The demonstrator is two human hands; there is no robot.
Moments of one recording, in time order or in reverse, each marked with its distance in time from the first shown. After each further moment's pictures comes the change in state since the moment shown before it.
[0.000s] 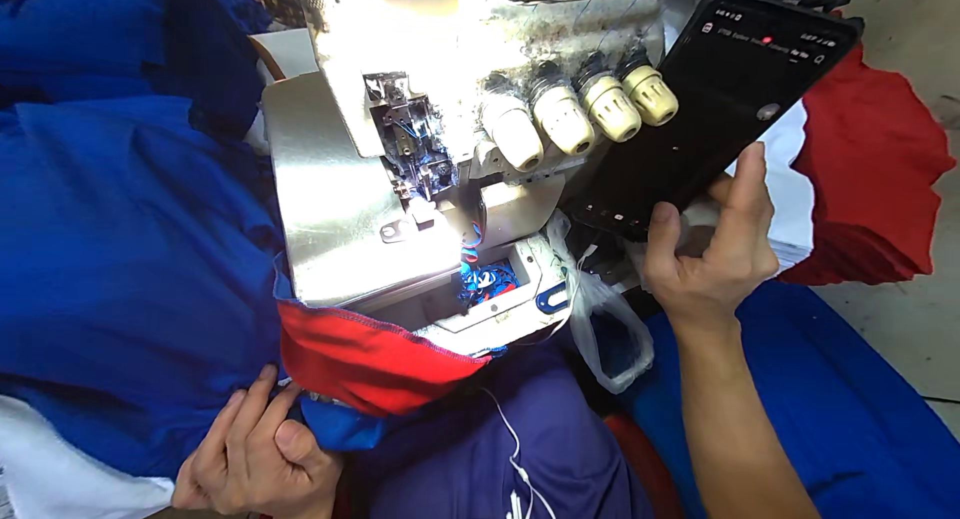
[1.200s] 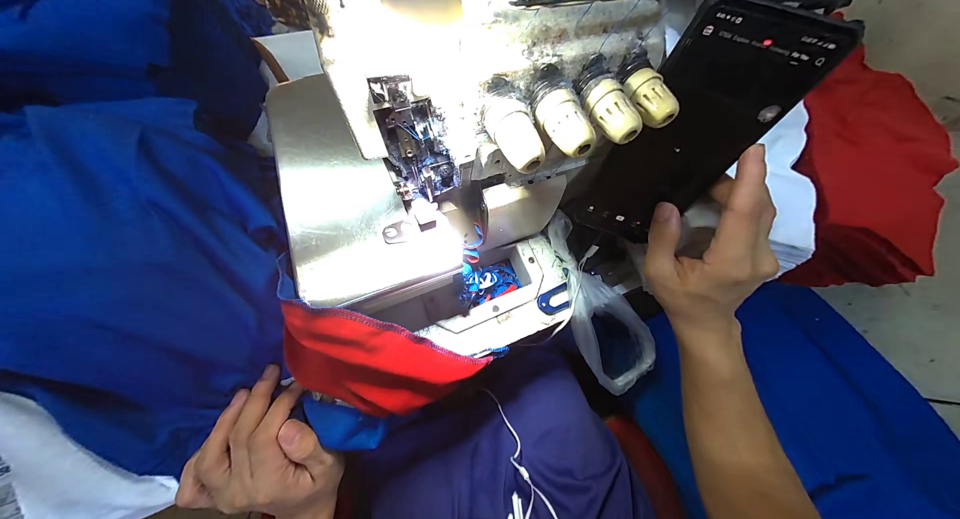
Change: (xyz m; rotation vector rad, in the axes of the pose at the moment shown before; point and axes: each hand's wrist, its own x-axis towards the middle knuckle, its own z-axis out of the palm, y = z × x) left_hand 0.001 0.002 -0.001 -0.005 0.009 -0.007; right_hand 0.000 -0.001 0.001 0.004 0.016 -0.001
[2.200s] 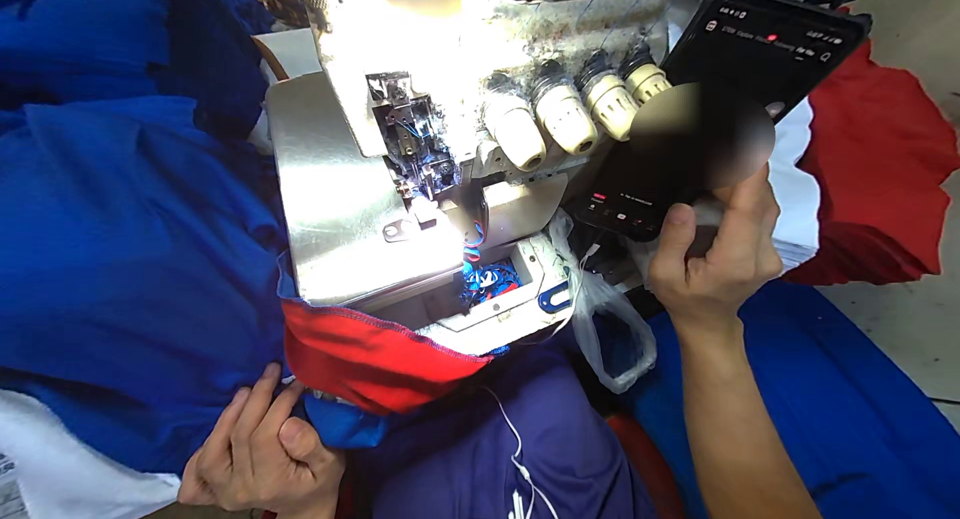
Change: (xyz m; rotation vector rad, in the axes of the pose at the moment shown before) left_hand 0.000 0.000 0.000 0.007 -0.006 0.005; right_hand -0.001 0.002 -0.002 0.017 -0.027 -0.002
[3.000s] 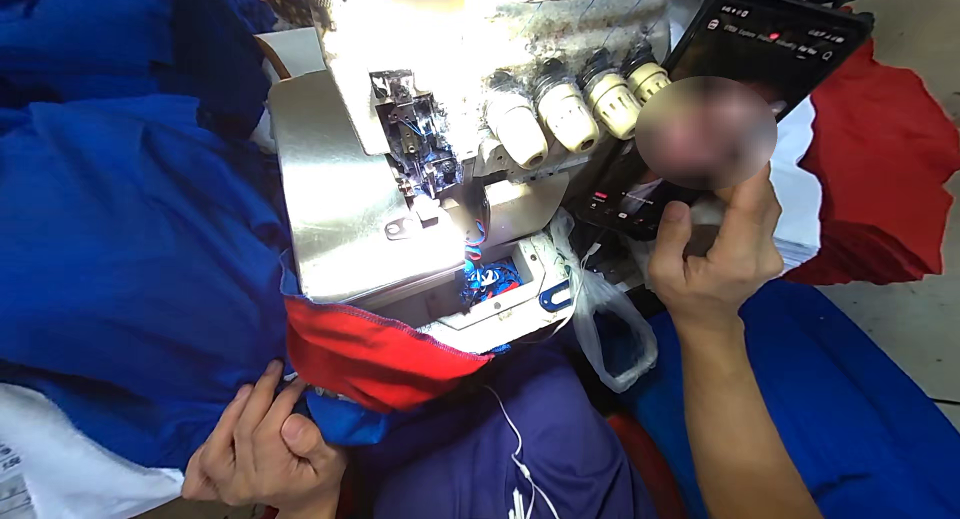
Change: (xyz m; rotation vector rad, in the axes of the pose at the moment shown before) left_hand -0.001 -0.001 0.001 -0.005 0.009 -0.001; right_hand 0.000 0.000 0.002 -0.010 0.015 -0.010
